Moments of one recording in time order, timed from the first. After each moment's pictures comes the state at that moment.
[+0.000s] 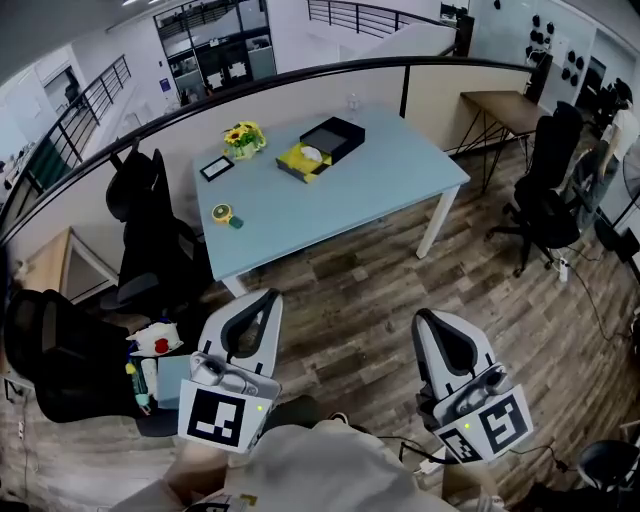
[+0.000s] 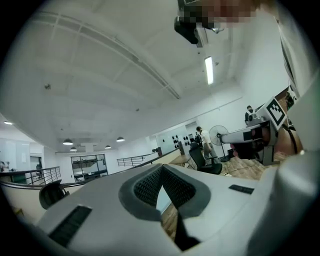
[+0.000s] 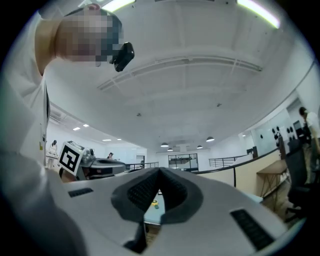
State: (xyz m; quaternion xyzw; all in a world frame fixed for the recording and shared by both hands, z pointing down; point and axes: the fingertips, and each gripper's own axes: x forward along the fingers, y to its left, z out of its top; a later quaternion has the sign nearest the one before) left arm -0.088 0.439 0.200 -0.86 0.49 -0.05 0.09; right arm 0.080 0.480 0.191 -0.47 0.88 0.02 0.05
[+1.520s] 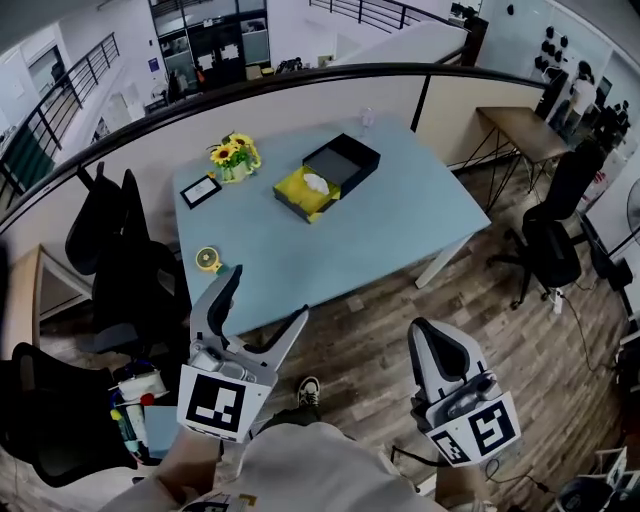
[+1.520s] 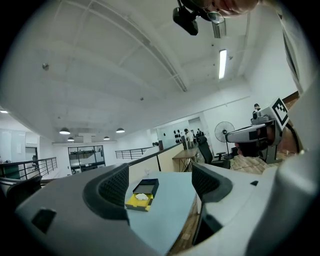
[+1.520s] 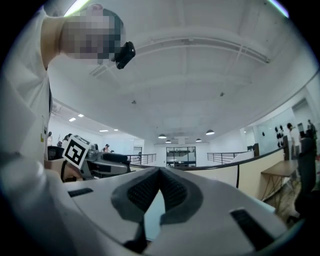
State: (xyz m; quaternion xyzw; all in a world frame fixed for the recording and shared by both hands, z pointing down) left arm -0.144 0.130 0.237 -0.87 0.48 -0.07 0.05; right arm 0.026 0.187 0.226 -0.48 0.88 0.01 0.00
